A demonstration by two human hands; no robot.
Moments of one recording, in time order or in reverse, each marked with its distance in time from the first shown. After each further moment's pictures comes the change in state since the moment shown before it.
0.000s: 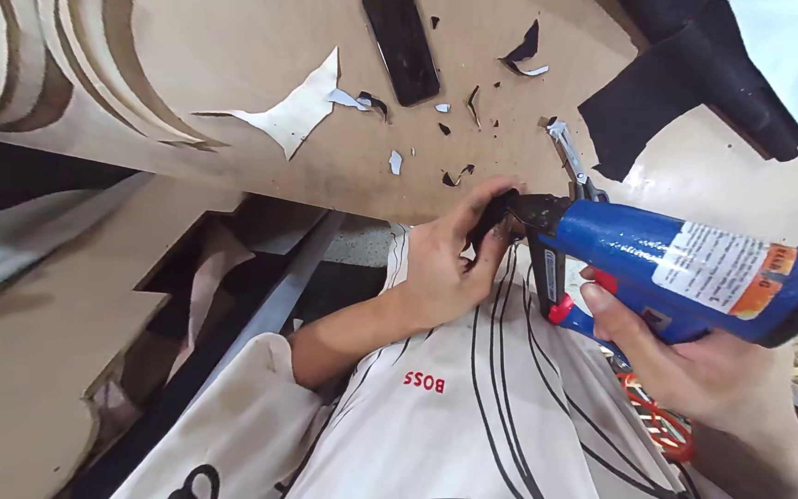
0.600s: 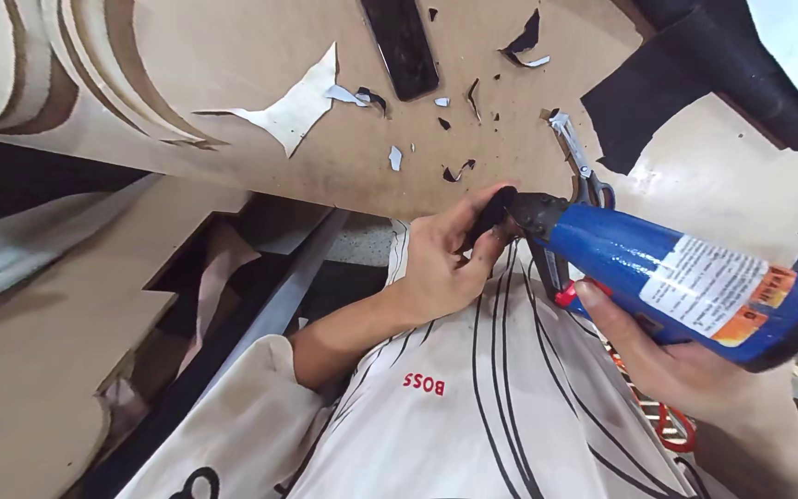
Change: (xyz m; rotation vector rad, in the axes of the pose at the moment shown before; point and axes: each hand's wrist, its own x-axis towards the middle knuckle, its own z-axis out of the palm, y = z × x) left_hand -0.006 -0.007 0.000 -0.115 -0.016 -0.004; right_hand -0.007 0.007 0.001 -0.115 0.003 -0.101
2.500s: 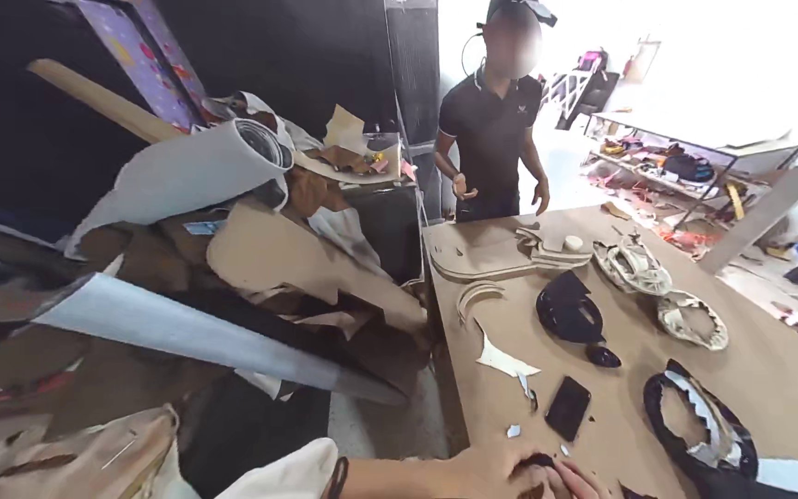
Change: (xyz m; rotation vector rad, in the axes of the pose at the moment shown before) left_hand -0.053 0.057 -0.027 0.295 0.204 -0.121; right_hand 0.099 -0.001 0.111 0.190 0.091 -0.768
